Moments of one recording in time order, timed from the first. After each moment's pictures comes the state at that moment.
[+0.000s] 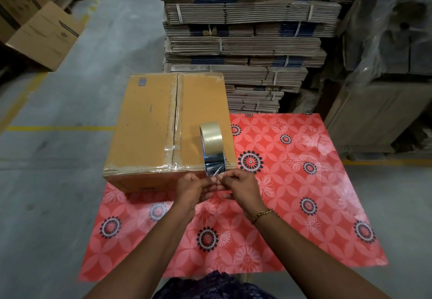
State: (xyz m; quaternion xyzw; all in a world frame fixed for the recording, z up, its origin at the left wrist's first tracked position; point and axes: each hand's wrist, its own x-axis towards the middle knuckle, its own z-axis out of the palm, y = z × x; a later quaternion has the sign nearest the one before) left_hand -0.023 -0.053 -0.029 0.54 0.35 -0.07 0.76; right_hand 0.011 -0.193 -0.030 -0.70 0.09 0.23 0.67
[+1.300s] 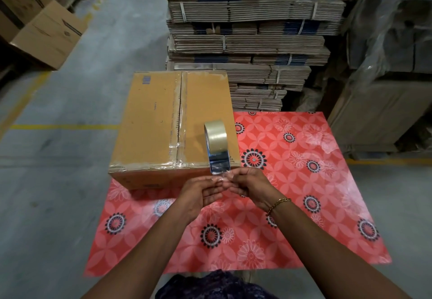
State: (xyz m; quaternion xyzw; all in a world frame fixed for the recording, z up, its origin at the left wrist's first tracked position) left_hand -0.032 -0.044 -0.039 0.48 0.30 -0.18 0.80; right_hand 0.028 -0.215 -0.024 -0.61 0.12 0.36 0.70
